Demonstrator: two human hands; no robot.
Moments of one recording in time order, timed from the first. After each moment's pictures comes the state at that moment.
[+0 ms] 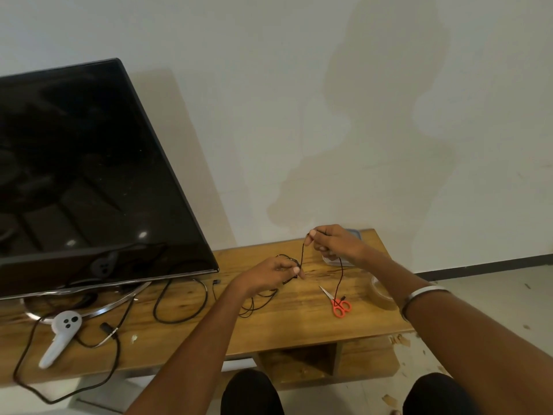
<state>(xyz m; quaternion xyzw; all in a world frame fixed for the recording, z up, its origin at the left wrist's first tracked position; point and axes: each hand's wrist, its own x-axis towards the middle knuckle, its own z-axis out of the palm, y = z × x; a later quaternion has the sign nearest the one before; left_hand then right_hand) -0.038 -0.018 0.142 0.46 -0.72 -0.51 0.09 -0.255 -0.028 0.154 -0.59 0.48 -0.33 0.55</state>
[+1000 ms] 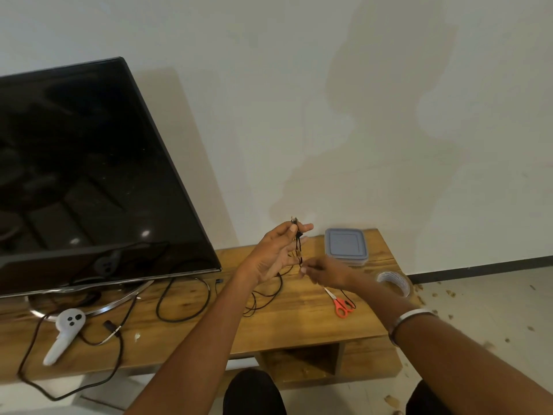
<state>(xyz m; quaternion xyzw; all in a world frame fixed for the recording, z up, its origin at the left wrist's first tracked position) -0.058 -0.018 0.179 0.32 -0.49 -0.73 0.36 -0.230 -0.006 0.111 -0.69 0.54 -0.17 0.44</state>
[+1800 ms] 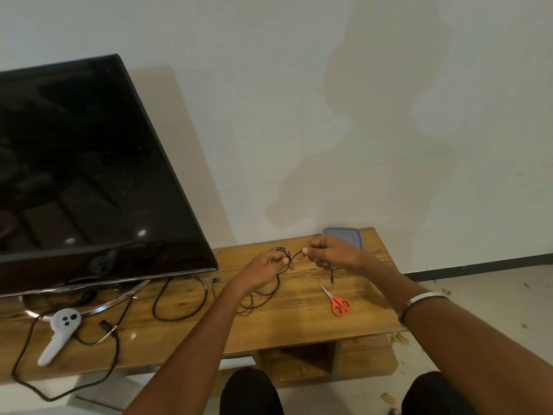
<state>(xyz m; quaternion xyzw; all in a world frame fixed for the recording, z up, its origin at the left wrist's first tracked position) -0.030 -0.025 0.130 0.48 -0.74 -0.44 0.18 -0.245 -0.013 0.150 -0.64 0.49 -0.26 0.53</state>
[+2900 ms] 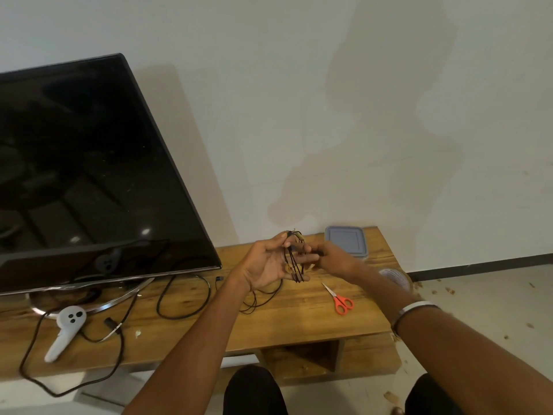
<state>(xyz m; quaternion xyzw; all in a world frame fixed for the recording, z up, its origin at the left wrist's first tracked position) -0.038 -0.016 0.163 0.25 -0.42 -0.83 0.26 -0.229 -0.009 0.127 -0.64 0.51 -0.28 0.50</state>
